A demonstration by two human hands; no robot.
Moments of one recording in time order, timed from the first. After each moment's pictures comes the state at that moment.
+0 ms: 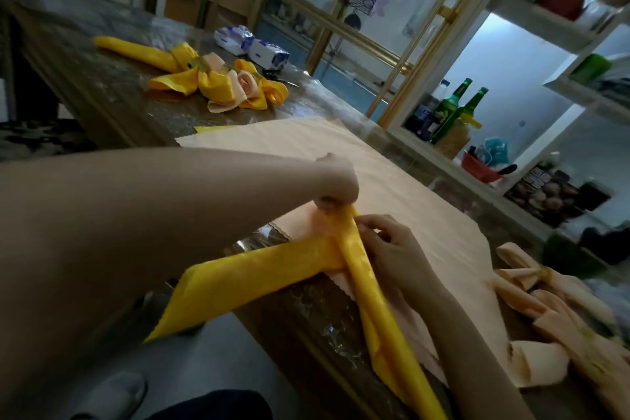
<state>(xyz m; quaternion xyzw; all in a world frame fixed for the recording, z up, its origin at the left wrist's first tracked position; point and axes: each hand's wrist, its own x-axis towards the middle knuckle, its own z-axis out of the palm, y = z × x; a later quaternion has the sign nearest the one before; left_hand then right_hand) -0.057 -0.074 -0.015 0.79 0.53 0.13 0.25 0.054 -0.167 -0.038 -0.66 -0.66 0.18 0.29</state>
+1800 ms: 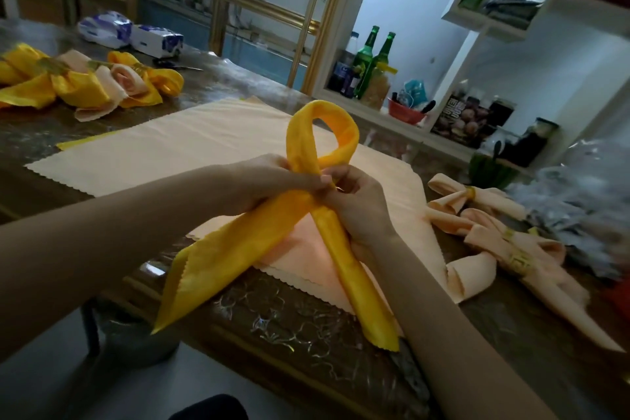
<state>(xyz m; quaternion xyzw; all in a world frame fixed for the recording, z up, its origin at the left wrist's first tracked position) -0.049 -0.092 -0.012 0.72 0.31 0.16 0.60 0.076 -0.171 -0.031 -0.62 -0.46 0.25 0.58</state>
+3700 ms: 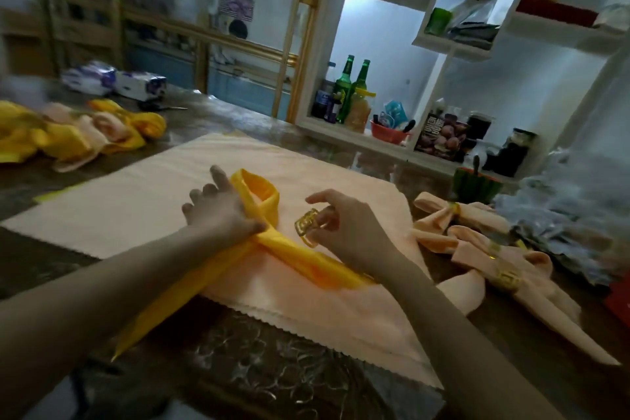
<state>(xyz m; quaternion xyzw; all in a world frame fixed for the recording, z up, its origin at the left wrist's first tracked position) -0.042 -0.073 -0.031 0.79 0.53 0.21 0.23 0.104 -0.183 -0.015 -0.72 -0.62 0.04 0.30</state>
